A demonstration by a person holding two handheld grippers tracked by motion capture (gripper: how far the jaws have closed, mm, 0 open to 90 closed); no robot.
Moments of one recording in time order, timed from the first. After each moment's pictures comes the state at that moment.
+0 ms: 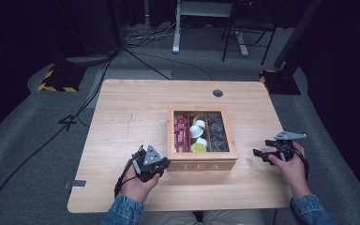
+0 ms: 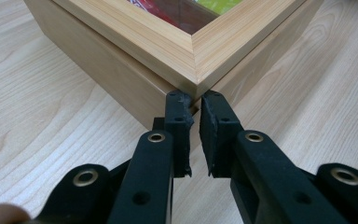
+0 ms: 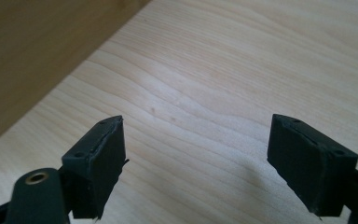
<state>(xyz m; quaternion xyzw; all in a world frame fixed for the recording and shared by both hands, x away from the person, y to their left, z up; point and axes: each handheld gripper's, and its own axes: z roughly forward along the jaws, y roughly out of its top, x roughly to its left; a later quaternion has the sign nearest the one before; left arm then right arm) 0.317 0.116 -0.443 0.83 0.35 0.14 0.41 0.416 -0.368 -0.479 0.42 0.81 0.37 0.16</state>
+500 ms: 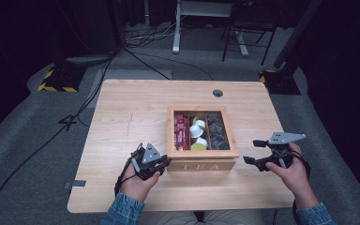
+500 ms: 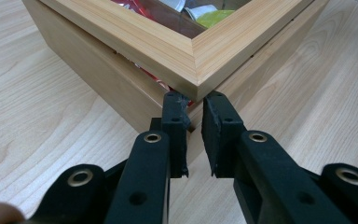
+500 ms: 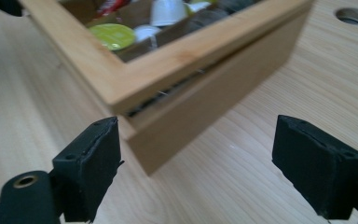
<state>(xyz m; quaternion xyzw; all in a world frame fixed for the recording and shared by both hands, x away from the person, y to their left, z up) 0.319 0.117 -0.436 0.82 0.36 0.14 0.42 0.374 -0.311 -0.420 0.29 0.85 0.43 0.11</state>
